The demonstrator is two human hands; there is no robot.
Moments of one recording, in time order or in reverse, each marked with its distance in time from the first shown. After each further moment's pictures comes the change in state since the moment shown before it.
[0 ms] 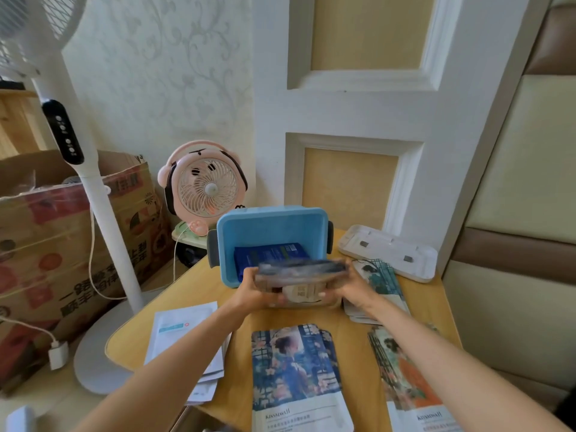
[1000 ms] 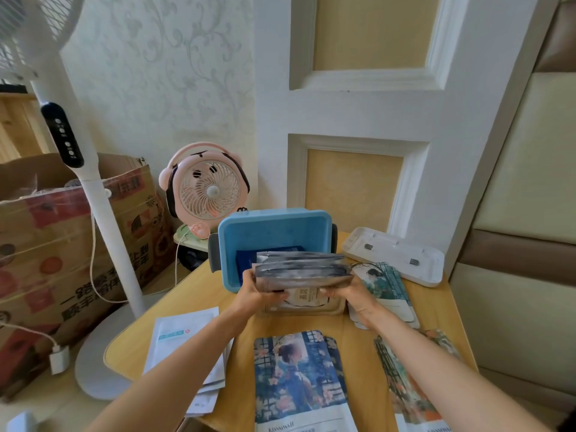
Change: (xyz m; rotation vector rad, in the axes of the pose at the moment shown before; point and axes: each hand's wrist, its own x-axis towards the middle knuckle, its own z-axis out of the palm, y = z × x) left_hand 0.005 -0.004 -0.001 -0.078 0.077 -0.042; right_hand 0.005 0.011 0.010 0.270 0.079 0.098
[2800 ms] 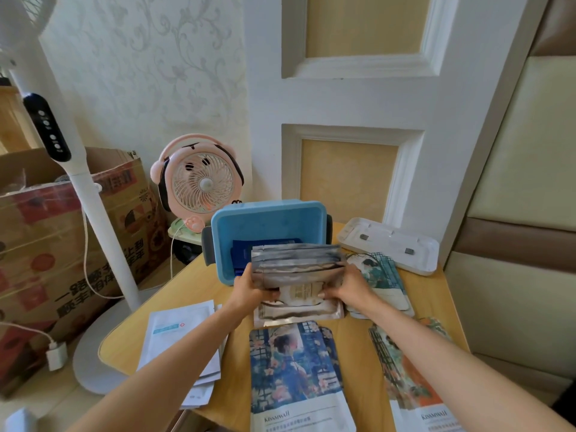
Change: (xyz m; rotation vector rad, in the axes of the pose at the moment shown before) left_hand -0.009 0.006 0.008 0.254 0.062 0.034; right_hand -0.001 0.004 -0.003 -0.612 0.043 -0.129
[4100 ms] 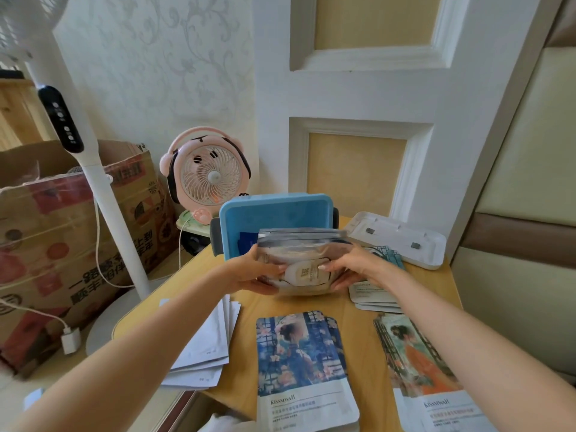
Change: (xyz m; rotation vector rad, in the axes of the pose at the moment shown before) left_hand 0.002 0.044 -0.031 -0.123 -0.322 -0.310; right_hand 0.008 -0.045 -0.030 0.264 -0.280 0.356
